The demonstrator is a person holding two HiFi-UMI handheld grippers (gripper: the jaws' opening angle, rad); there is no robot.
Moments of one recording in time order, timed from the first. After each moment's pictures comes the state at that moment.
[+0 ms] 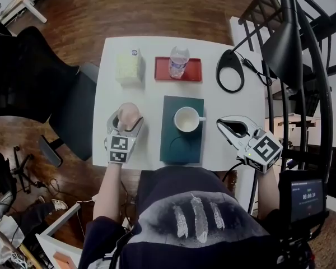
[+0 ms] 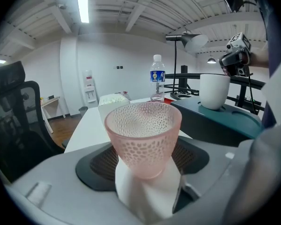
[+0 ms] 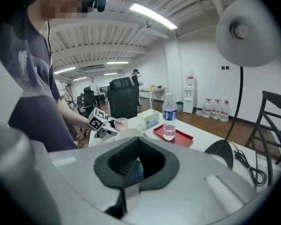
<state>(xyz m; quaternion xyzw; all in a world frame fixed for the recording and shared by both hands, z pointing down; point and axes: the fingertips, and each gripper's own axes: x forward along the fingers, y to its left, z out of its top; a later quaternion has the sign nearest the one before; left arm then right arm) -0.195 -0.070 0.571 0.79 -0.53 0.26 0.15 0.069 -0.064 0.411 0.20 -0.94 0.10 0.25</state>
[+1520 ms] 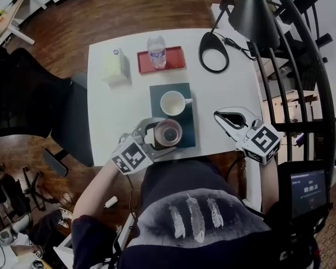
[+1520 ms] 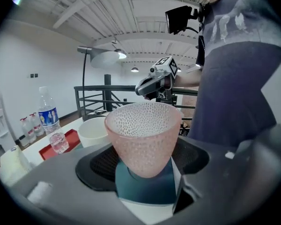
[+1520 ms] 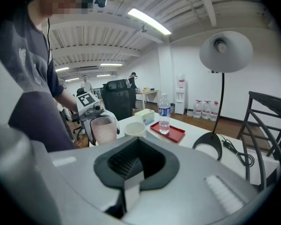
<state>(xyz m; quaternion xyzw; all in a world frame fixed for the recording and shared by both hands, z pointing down) -0.001 0.034 0.482 0.96 -0.09 0.24 0.06 0.105 -0.024 0.411 0.25 -0.93 0.10 0.24</state>
